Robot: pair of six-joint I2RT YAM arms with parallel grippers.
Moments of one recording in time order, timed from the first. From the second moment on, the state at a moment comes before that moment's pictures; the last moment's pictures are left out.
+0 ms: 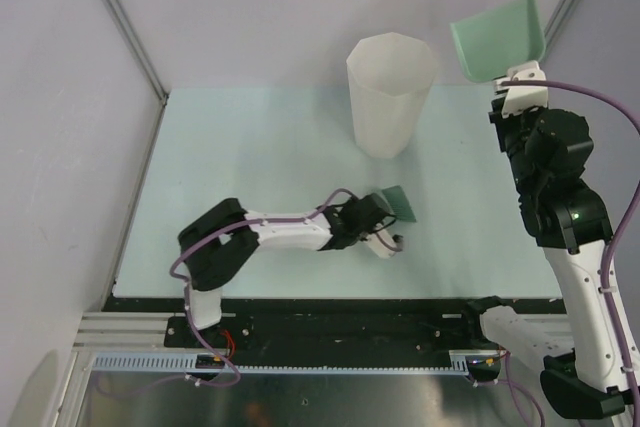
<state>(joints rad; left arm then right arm) -1.10 1.92 1.23 -0.20 -0.40 1.34 0.26 0.94 1.43 -0.55 0.36 -0.41</state>
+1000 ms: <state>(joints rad) -0.62 1.44 1.19 -0.64 -0.19 0.67 0.71 1.15 1.68 -1.12 0.21 -0.05</state>
